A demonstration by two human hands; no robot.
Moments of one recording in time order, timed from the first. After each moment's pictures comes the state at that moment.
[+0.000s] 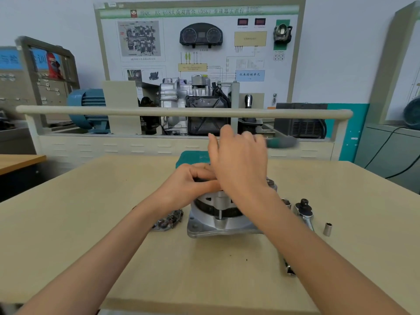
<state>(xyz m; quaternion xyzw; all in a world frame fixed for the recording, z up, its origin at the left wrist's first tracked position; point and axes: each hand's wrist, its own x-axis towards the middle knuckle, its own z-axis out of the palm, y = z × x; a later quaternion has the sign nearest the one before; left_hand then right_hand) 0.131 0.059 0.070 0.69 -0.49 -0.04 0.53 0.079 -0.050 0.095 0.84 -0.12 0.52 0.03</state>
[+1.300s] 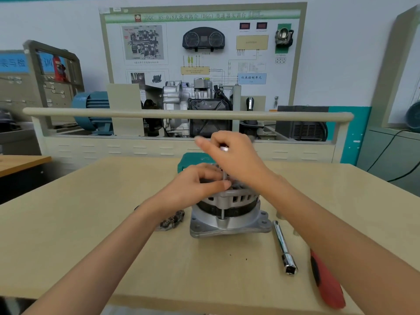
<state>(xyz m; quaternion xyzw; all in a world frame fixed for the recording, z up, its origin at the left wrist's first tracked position) 0.118 0.057 0.077 0.76 -0.45 -0.03 0.47 0.076 -0.065 0.115 0.86 0.12 0.38 -0.30</state>
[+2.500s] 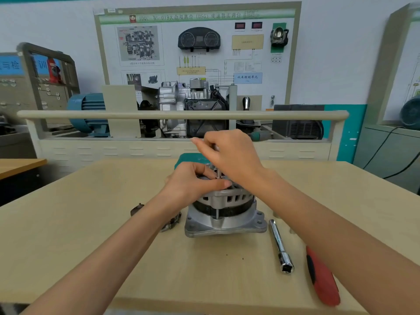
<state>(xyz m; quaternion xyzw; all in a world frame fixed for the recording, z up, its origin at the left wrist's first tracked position) 0.113 0.047 0.080 0.80 -0.31 -0.01 0.52 0.083 -0.071 0.115 0.86 0.14 0.48 -0.10</state>
